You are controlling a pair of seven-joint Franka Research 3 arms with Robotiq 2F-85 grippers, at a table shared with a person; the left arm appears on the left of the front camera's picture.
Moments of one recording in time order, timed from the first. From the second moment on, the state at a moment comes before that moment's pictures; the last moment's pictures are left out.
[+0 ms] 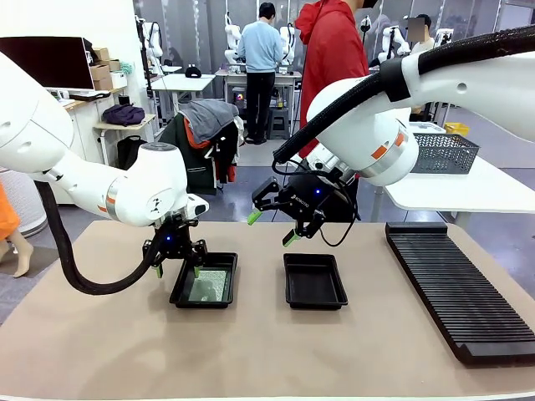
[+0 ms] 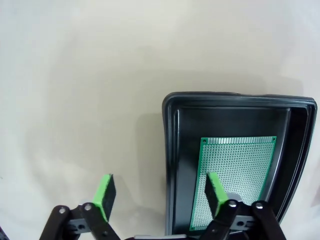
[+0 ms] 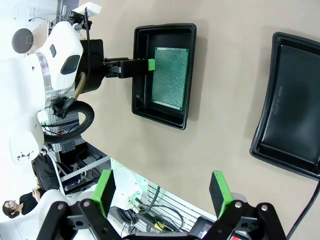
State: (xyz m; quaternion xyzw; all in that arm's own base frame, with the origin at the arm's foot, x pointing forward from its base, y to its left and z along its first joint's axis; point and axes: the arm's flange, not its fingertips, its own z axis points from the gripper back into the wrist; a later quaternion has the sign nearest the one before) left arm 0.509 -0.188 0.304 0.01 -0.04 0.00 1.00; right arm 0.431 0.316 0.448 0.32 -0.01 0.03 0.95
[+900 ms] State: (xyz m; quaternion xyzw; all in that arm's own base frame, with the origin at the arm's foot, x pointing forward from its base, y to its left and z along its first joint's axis) left arm 0.509 -0.187 0.308 0.00 -0.05 -0.01 1.00; right arm 0.431 0.316 0.448 0.32 -0.01 0.03 0.95
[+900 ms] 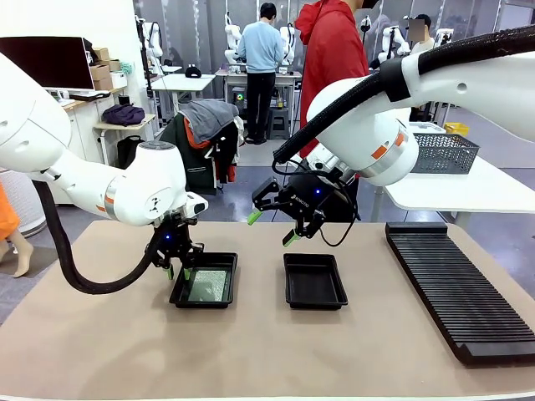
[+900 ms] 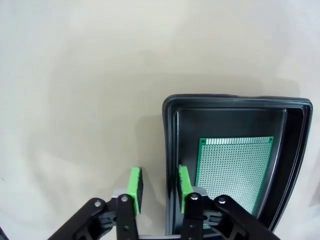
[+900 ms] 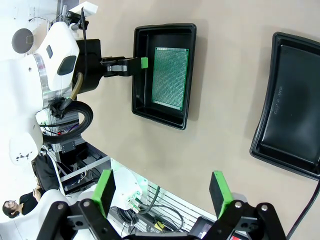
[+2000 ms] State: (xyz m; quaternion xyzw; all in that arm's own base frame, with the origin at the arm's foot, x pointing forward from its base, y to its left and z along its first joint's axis) left arm 0.508 -0.189 0.308 -0.01 -0.04 0.00 1.00; right arm 0.431 0.316 0.448 0.32 -0.01 0.03 0.95
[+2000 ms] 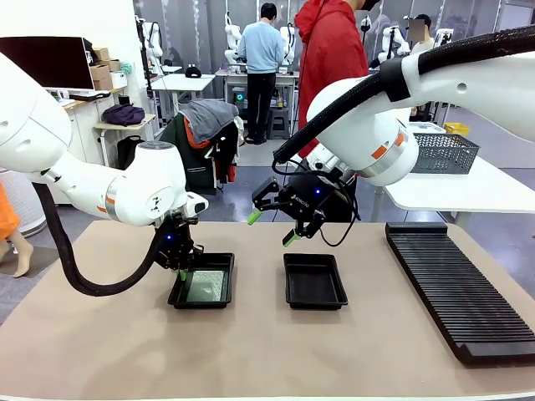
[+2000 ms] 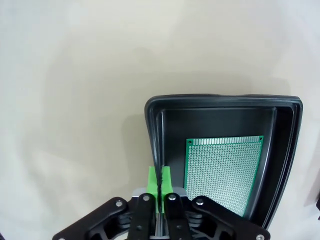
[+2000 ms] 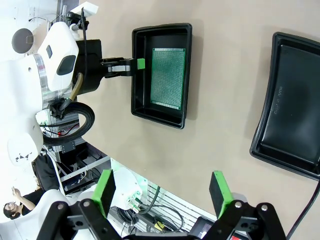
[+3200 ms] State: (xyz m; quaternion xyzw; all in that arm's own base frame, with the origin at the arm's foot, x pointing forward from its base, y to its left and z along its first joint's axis) left arm 0.509 -0.161 0.338 -0.05 -0.06 0.00 1.00; right arm 0.431 0.316 0.448 0.32 -0.01 0.03 0.95
